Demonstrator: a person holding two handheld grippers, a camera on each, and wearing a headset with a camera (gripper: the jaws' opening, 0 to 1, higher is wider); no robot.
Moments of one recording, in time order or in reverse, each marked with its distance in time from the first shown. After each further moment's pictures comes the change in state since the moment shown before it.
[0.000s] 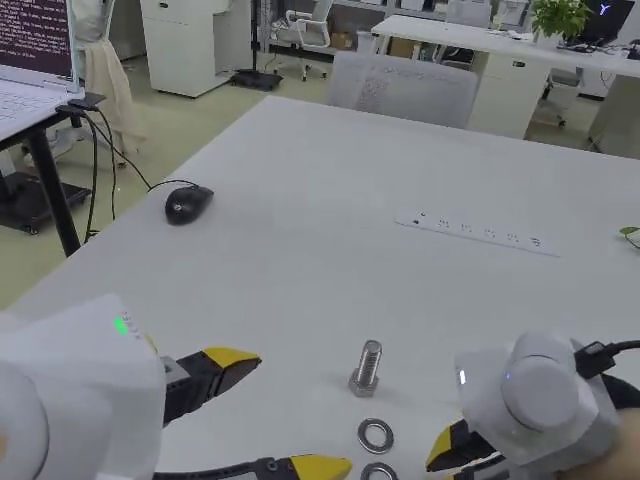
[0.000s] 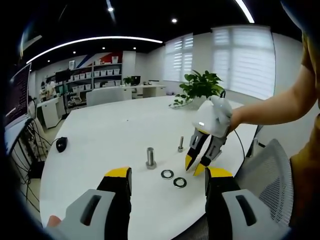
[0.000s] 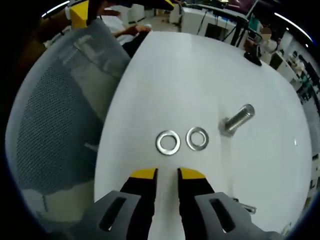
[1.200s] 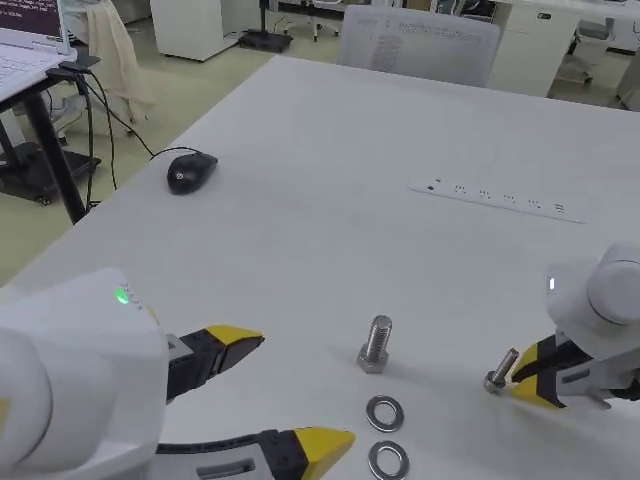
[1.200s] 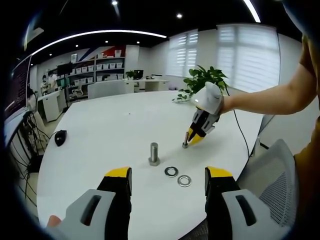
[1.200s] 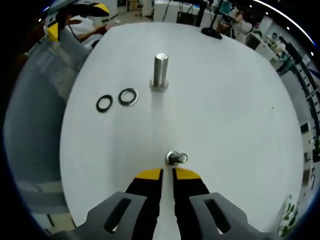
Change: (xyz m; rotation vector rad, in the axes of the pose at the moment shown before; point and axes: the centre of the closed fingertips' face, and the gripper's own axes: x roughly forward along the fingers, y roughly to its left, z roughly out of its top) left arm 0.019 0.011 -0.009 -0.034 0.048 0.012; right arm -0.042 -0.087 -0.077 0.157 0.071 -0.141
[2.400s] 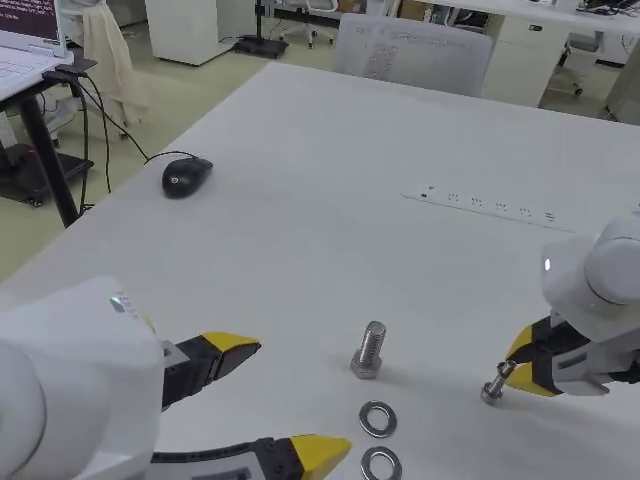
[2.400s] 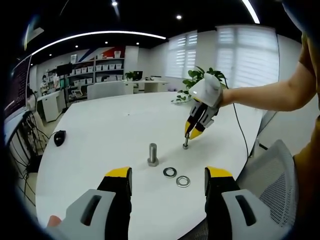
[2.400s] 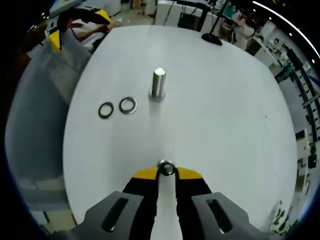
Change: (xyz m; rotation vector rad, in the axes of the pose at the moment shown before) left arm 0.000 -0.002 -0.001 -0.005 -0.007 -0.010; right arm -0.015 -0.009 0.014 -0.043 0.008 -0.026
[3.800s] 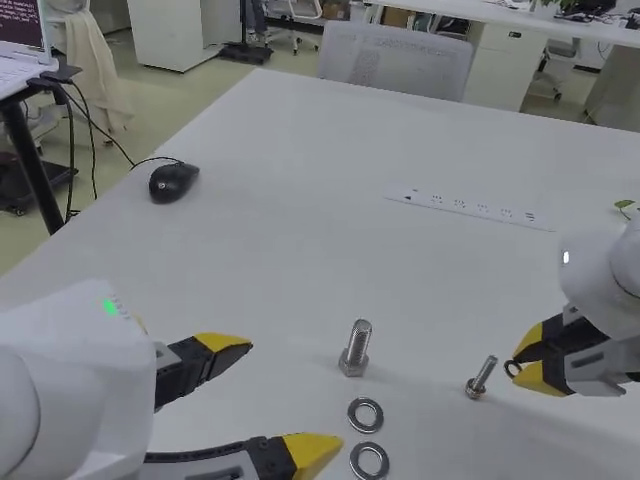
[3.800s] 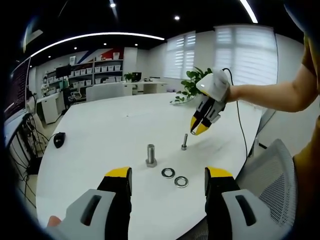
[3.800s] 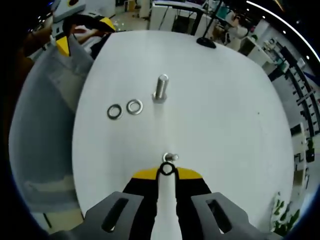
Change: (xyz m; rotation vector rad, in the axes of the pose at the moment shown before) left arm -0.003 -0.005 0.002 0.014 -0.011 -0.003; right arm -0.035 0.010 -0.002 0.027 -0.011 -0.043
